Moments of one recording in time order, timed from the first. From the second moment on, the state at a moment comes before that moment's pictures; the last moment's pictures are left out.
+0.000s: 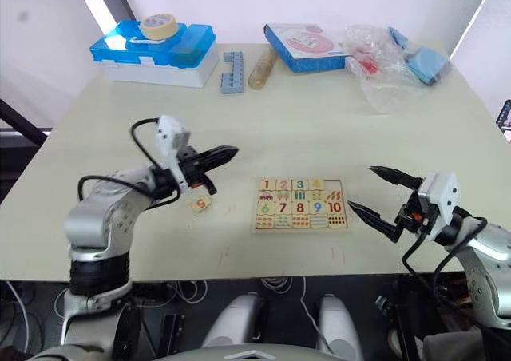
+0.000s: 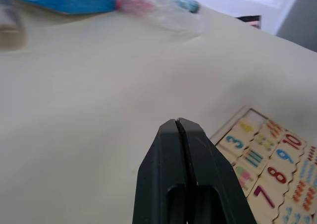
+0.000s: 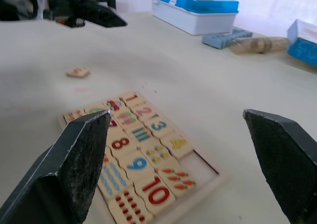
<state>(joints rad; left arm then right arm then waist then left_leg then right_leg) -0.31 0.40 0.26 -0.40 -0.35 0.85 -0.78 0.02 -0.65 -0.25 -0.30 0.62 0.18 1.00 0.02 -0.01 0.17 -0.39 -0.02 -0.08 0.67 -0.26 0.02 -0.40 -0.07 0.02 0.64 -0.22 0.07</state>
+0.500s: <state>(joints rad) 0.36 0.43 0.59 -0.58 -0.52 0.67 -0.78 0.19 -0.69 -0.35 -0.26 0.69 0.16 1.20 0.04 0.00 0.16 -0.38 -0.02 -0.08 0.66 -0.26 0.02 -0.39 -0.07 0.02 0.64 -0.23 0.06</state>
